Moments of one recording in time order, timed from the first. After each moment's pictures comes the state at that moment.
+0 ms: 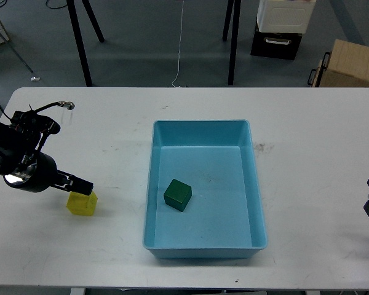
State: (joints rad) left arm -1.40 0.74 0.48 -1.42 1.00 -0.49 0.16; right arm -0.51 -0.36 1.58 1.56 0.44 0.49 -0.09
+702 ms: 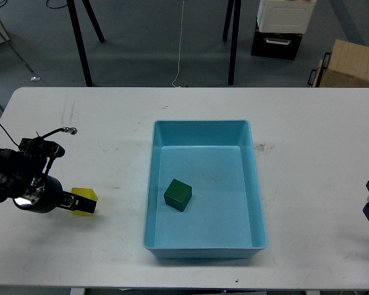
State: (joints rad) left arm -1.19 0.72 0.34 -1.38 1.11 -0.49 0.26; right arm -0.52 -0.35 1.58 1.56 0.43 0.49 -0.09
